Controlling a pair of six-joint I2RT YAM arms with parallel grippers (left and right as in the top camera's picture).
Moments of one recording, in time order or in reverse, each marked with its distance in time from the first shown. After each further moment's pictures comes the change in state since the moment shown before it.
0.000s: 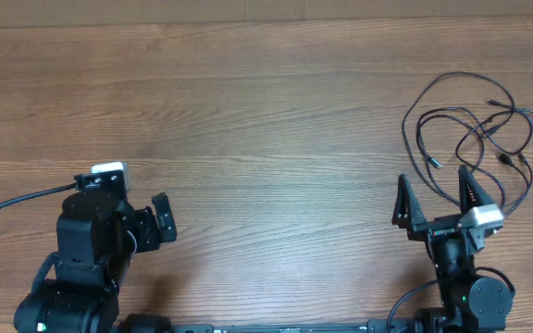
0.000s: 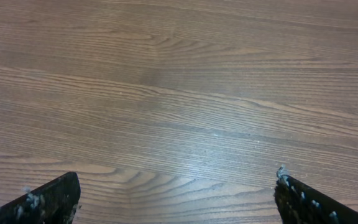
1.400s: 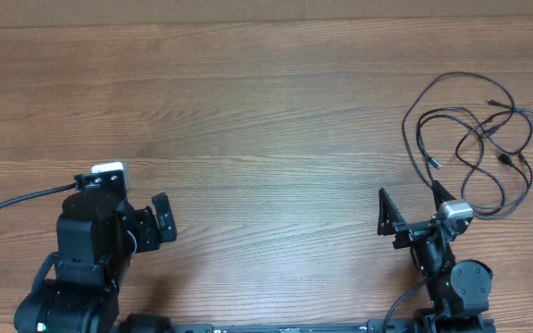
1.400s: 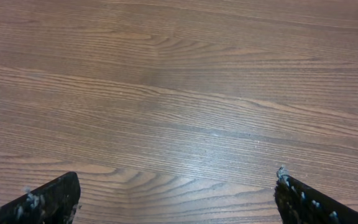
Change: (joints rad) left arm 0.000 0.000 0.000 0.000 0.000 0.000; right arm 0.045 -0.063 -0.080 -0.253 0.005 0.000
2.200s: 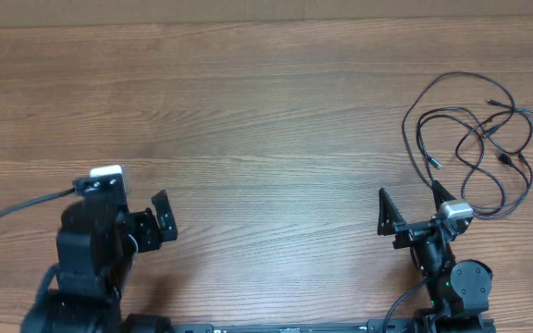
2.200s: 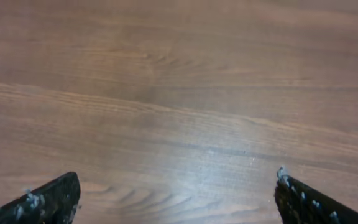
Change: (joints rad) left arm 0.003 -0.089 -0.104 0.127 0.000 0.000; right arm 0.000 0.000 0.000 0.000 0.000 0.000
